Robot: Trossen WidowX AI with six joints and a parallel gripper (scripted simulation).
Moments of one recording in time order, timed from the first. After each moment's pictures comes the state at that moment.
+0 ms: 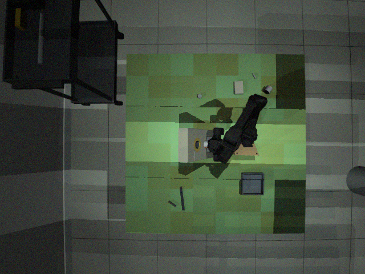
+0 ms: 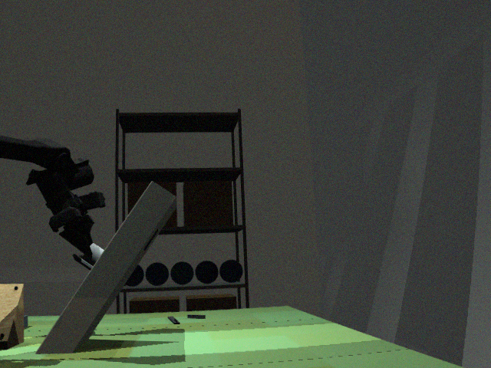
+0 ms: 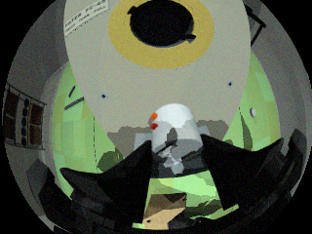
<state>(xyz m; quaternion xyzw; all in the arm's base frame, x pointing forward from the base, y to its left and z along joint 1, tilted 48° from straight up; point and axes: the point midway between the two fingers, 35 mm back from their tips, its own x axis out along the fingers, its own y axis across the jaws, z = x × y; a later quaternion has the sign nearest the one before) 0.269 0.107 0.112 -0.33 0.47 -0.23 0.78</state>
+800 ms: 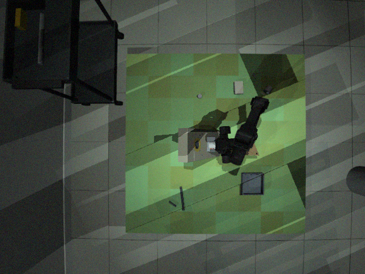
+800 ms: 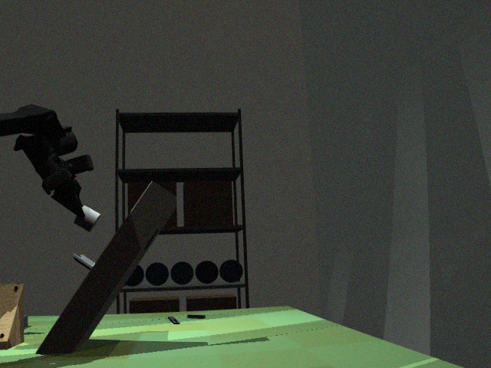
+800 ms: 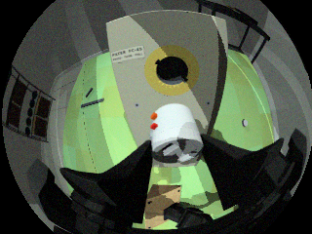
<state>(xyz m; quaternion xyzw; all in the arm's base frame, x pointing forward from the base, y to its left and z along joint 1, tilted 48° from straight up) 0.253 0.168 0.166 -0.35 0.46 -0.17 0.80</state>
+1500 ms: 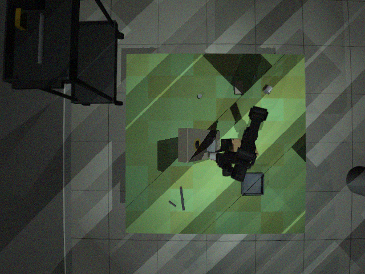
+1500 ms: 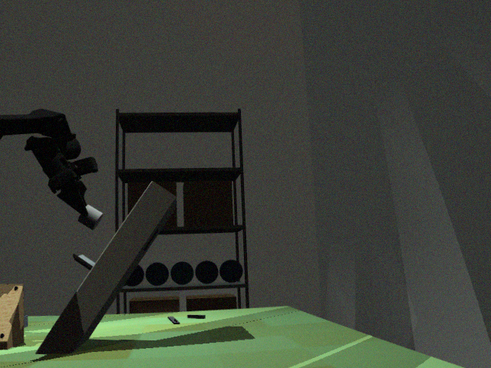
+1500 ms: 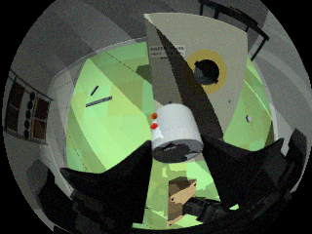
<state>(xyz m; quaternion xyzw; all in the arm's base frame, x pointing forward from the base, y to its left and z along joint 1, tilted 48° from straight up) 0.253 0.217 0.127 -0.35 0.47 -0.19 0.79</state>
